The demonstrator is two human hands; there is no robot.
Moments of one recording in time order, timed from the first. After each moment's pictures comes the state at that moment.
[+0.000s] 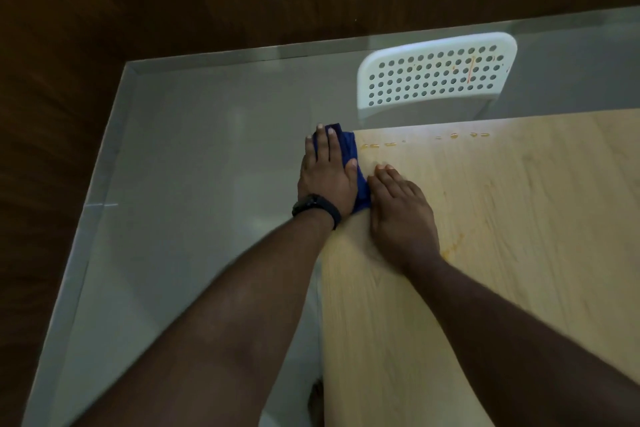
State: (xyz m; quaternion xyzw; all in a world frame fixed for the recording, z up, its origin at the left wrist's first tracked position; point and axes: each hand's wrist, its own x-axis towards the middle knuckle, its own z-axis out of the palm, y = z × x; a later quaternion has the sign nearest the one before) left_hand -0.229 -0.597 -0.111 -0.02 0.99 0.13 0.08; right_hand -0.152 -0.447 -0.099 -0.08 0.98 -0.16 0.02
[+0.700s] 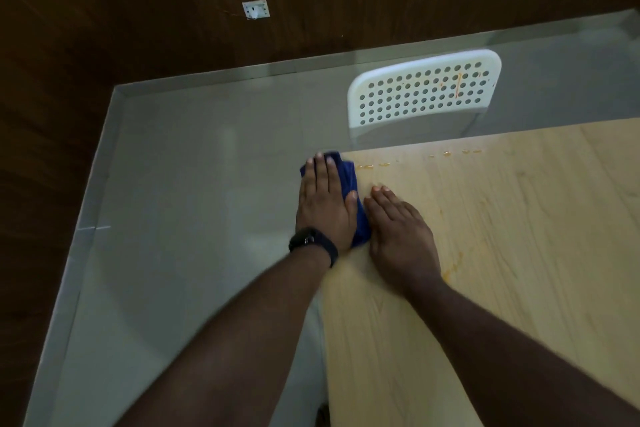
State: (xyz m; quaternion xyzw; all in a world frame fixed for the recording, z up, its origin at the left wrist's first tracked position) left_hand -0.214 -0.598 -0.104 0.02 0.99 0.10 0.06; right_hand -0.153 -0.447 -0.097 -0.07 0.98 -0.16 0.03
